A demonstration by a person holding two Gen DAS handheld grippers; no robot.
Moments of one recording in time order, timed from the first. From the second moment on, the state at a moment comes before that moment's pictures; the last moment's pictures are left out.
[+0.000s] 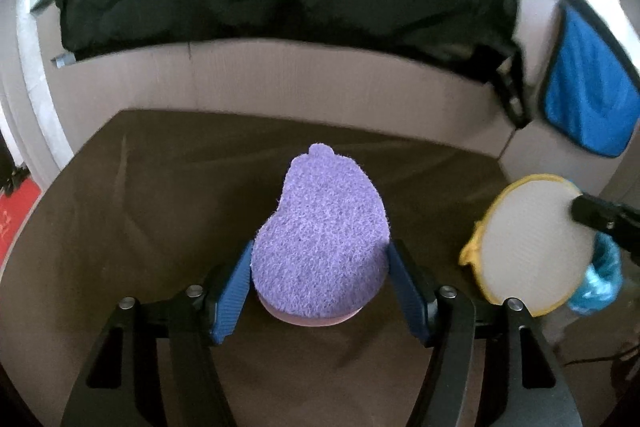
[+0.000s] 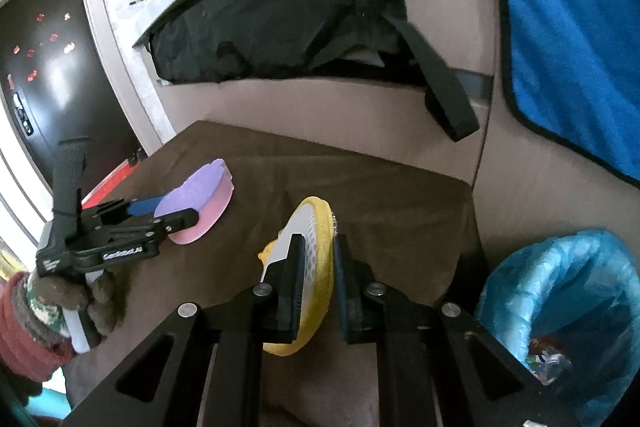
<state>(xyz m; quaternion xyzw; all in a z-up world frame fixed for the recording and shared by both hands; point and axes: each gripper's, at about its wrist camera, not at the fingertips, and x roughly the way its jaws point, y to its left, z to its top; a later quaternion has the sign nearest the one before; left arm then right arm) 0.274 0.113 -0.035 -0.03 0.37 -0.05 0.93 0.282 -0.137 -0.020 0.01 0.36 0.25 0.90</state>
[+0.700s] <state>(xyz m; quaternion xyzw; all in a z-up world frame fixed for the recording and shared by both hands) 0.234 -0.110 0.026 0.00 0.30 -0.19 0.94 0.198 -0.308 0.052 0.02 0.26 0.11 0.96</state>
